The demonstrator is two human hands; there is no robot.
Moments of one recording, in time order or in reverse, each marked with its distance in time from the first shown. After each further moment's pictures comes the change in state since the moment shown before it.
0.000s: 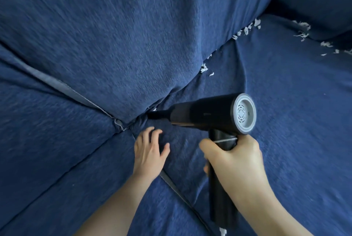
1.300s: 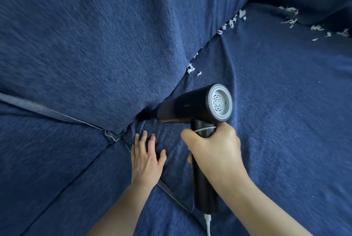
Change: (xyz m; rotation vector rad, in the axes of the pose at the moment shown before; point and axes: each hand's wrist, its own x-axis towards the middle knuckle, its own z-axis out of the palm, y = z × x) left_hand 0.004 0.003 0.017 0.164 -0.096 -0.002; right_hand 0.039 0.004 0.004 0.083 0.003 0.040
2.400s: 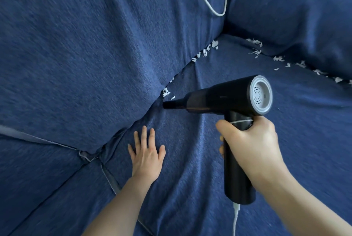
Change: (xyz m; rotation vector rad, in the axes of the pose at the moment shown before) left_hand 0.055 0.110 -0.015 -0.014 -0.095 -0.091; right_hand 0.048 -0.014 -0.140 0.003 0.139 -0.078
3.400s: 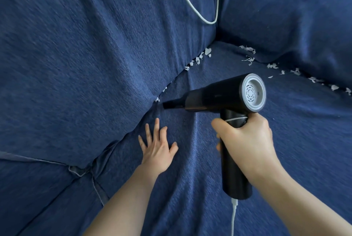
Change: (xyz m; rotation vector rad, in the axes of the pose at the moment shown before) left_hand 0.050 0.062 -0.010 0.019 -0.099 0.117; right_hand 0.040 -0.009 -0.012 -0.018 0.005 -0.040
